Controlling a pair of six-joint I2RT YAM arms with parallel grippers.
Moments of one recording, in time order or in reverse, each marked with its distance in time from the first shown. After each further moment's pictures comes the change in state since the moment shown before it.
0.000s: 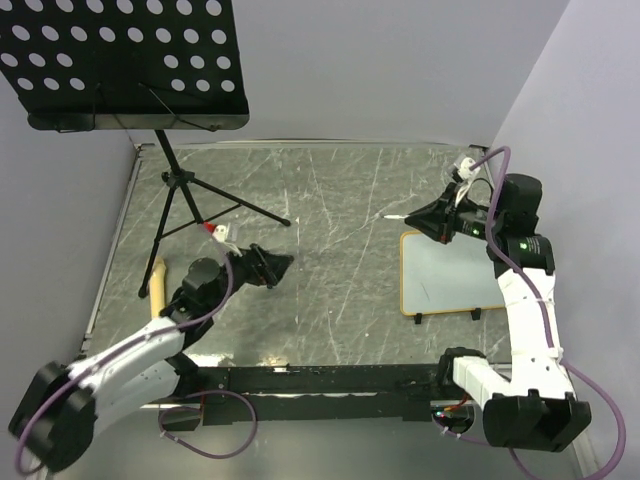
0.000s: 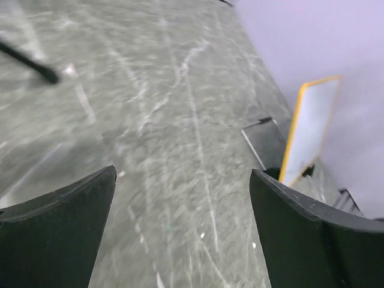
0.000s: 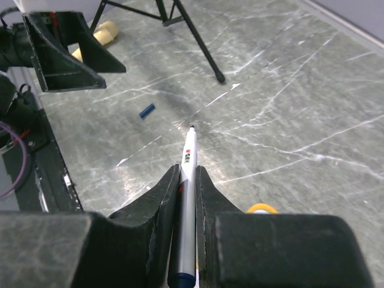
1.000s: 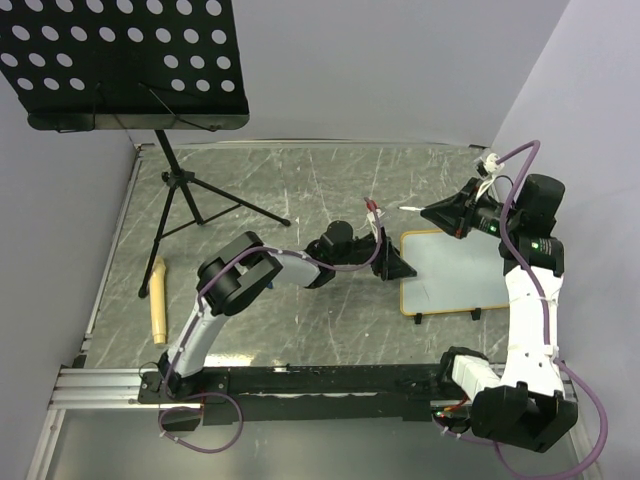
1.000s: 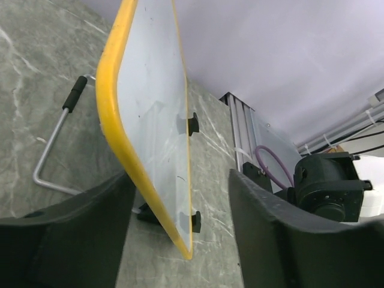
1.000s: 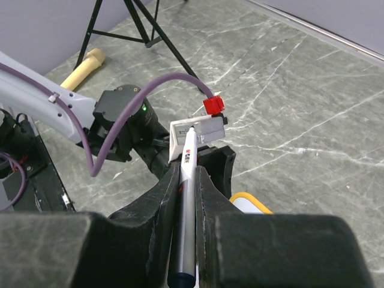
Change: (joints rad) left arm -0.298 1.370 0.960 0.548 0.630 -0.060; right arm -0.170 0.001 0.000 0.045 -0.093 0.075
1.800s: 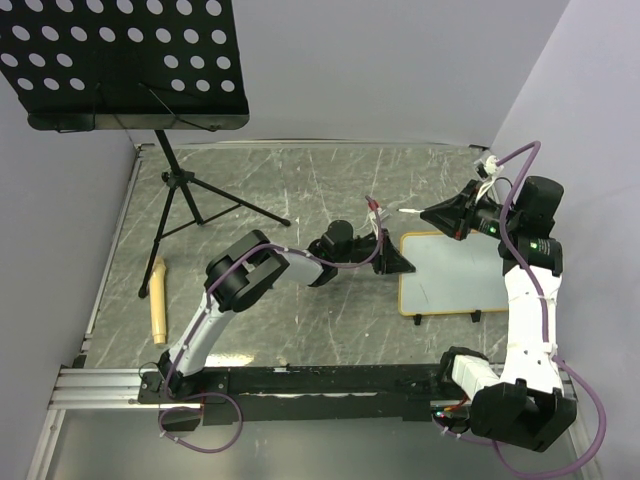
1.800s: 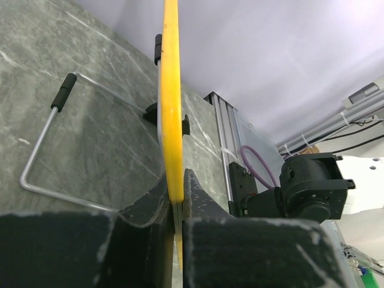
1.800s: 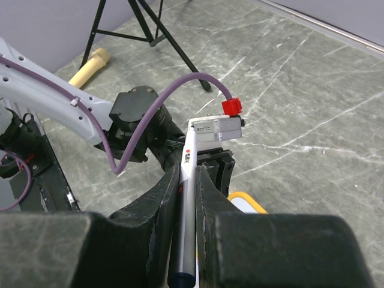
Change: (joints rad) left arm 0.008 0.080 0.064 0.071 0.067 -0.113; right arm -0.013 0.005 -0.025 0.014 -0.026 0.008
